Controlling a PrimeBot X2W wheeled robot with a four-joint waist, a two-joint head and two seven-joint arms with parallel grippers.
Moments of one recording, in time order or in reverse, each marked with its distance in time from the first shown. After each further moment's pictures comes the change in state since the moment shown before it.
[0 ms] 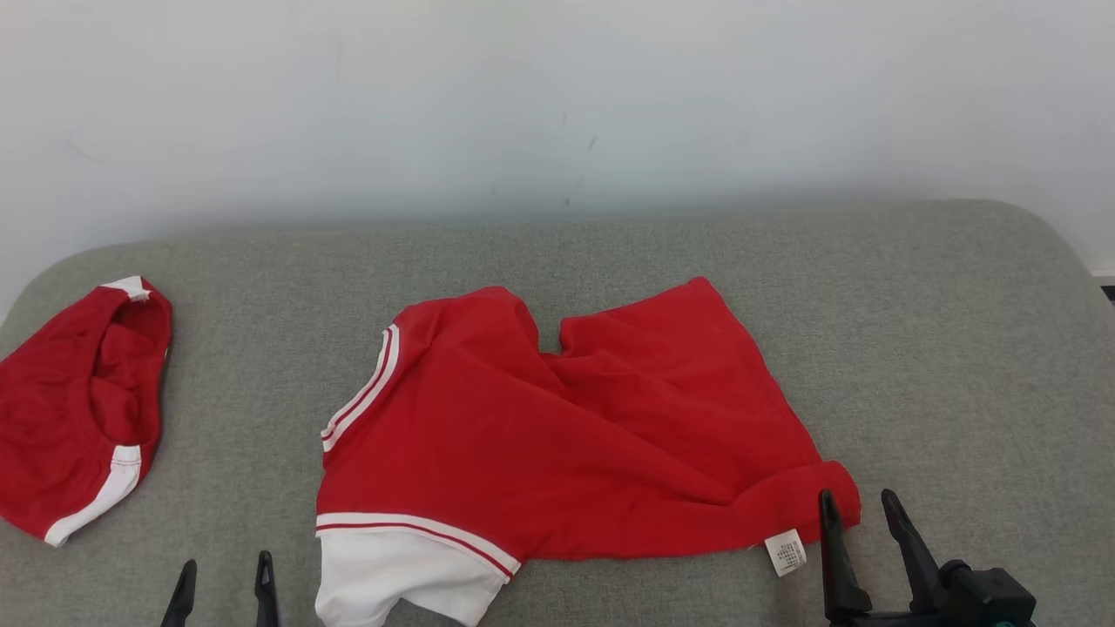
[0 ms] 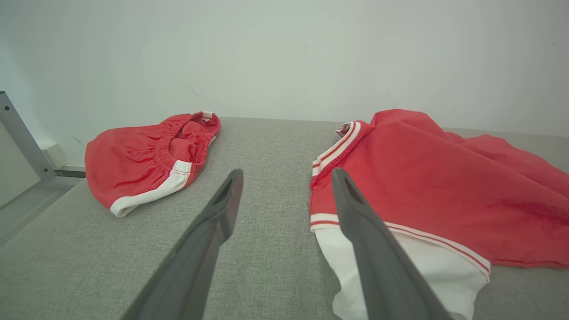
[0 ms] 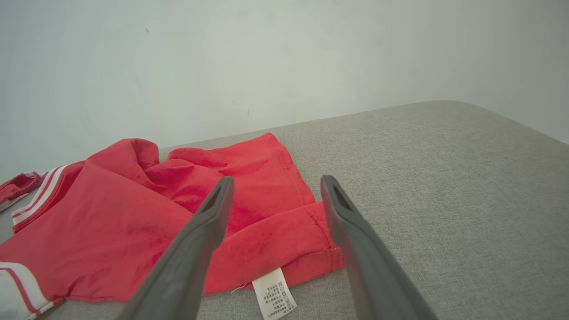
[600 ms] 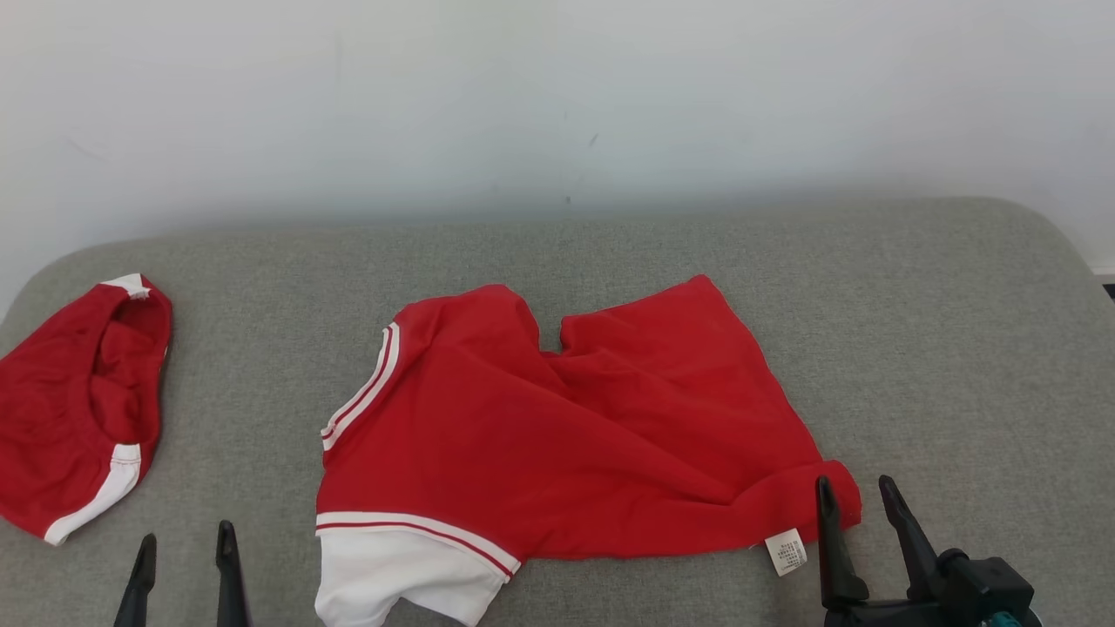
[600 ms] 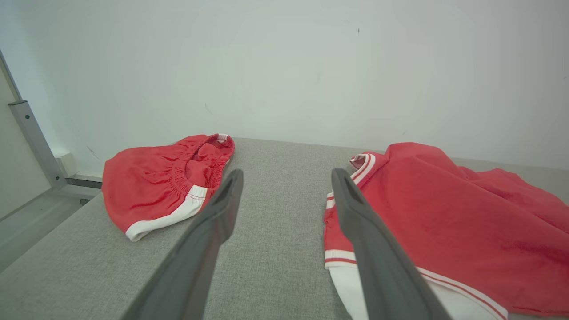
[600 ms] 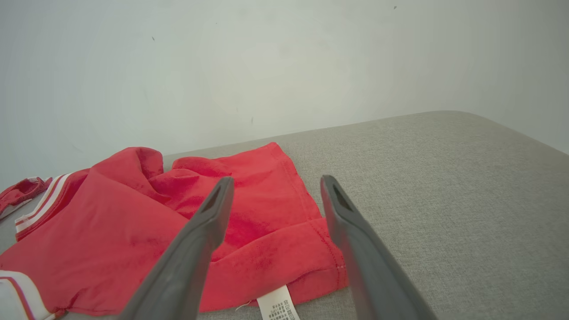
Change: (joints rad) left arm -0.038 0.019 0.026 -0.027 -0.058 0.015 0.000; right arm -0.020 0.000 0.004 -0.012 -0.008 0.000 0.000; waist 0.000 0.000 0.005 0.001
